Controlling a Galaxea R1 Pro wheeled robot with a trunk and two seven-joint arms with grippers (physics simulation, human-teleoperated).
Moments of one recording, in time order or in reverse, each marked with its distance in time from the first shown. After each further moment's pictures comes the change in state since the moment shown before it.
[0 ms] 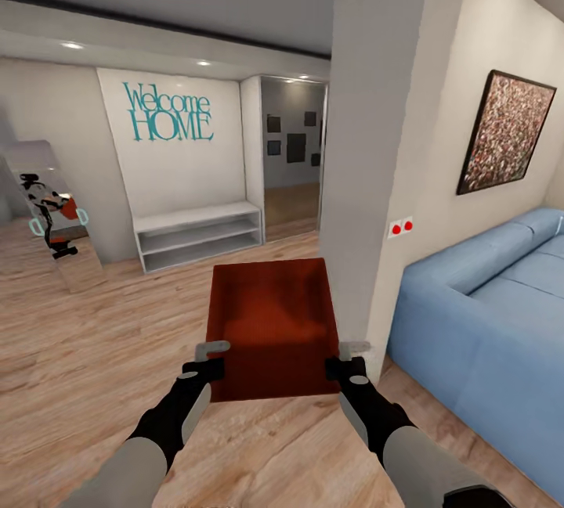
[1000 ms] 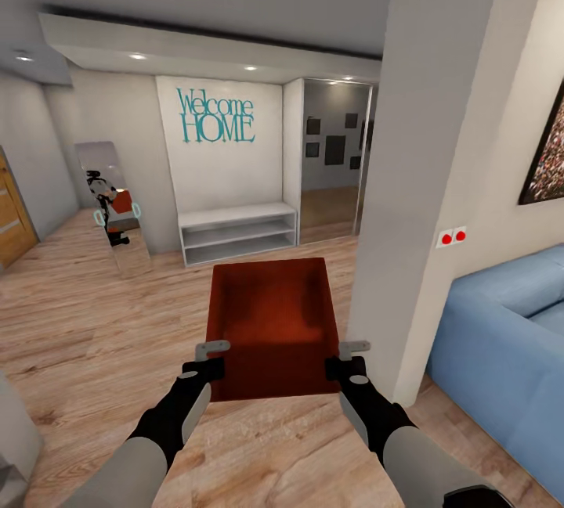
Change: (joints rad) left arm 0.000 0.000 0.002 -0.002 -0.003 0.000 -0.002; right arm 0.000 -0.001 0.004 -0.004 -0.003 0.001 -0.001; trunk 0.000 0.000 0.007
